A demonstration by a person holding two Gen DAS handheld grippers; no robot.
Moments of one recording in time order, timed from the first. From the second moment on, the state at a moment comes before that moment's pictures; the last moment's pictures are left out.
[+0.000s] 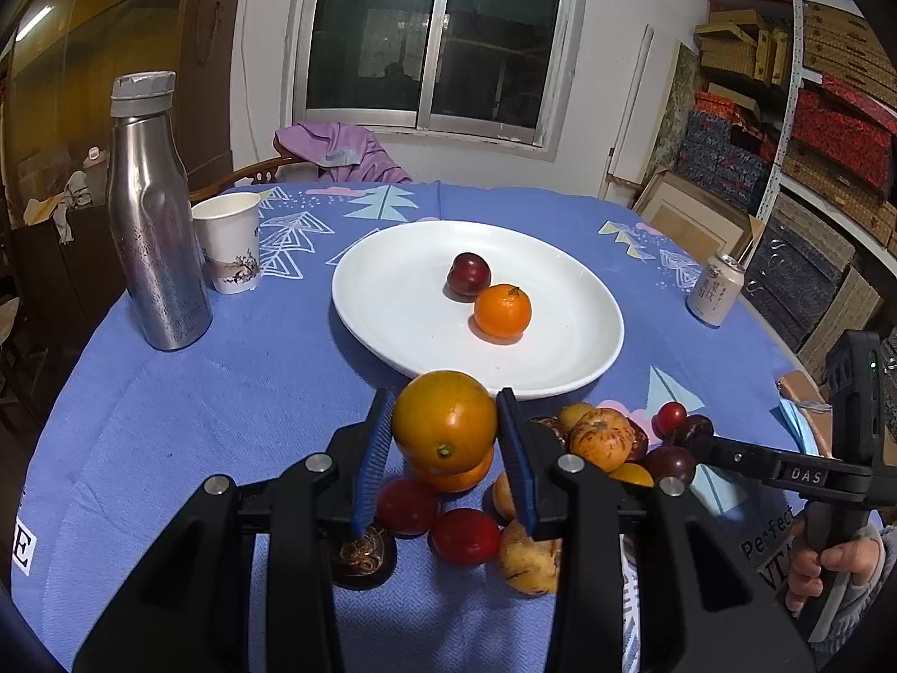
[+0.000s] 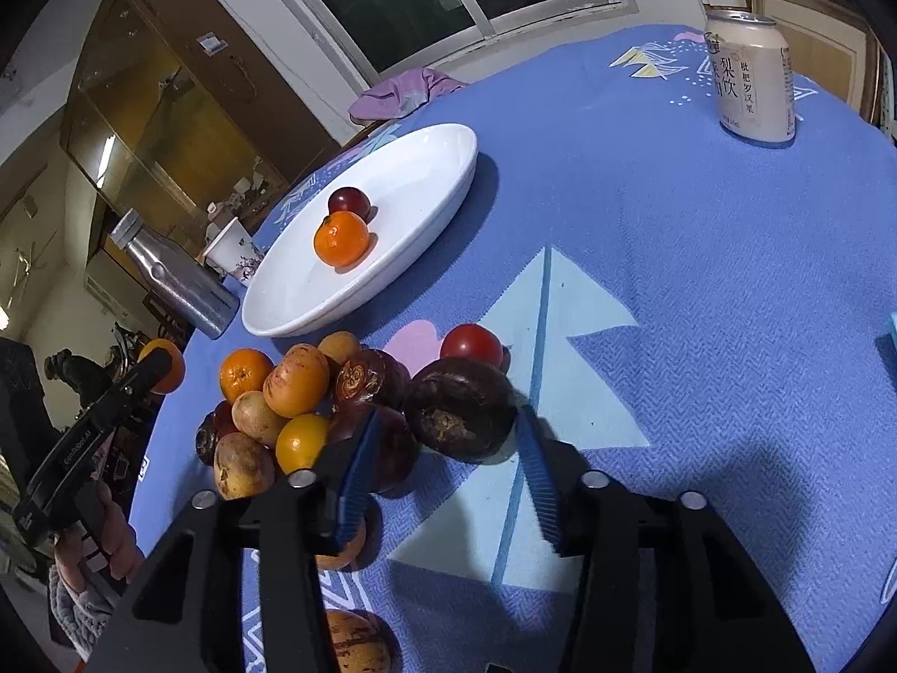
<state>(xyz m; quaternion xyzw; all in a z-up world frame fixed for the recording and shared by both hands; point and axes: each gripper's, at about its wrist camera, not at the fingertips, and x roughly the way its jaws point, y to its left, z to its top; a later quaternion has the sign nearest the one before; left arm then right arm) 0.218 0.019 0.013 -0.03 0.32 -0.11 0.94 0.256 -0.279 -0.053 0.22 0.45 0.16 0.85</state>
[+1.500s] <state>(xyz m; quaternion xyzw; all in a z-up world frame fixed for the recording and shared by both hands) 0.312 -0.014 0.047 0.00 0.32 -0.06 0.95 0.355 -0.232 0.048 0.22 0.33 0.20 0.90</state>
